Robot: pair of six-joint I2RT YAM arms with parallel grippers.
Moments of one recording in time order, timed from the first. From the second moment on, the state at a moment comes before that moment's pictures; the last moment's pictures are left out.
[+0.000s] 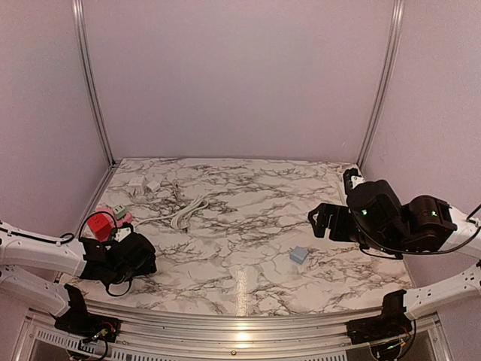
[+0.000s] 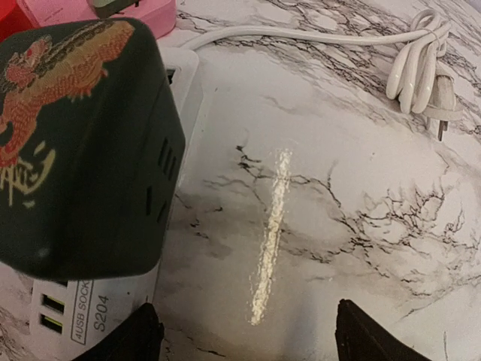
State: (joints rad) left arm -0.92 1.21 0.40 -0.32 -0.59 -1.01; right arm 1.16 0.93 0.98 -0.82 0.66 0.91
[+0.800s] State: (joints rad) left arm -0.77 0.99 0.34 -0.49 -0.68 -1.10; right arm 1.16 0.90 0.94 -0.82 0.65 0.91
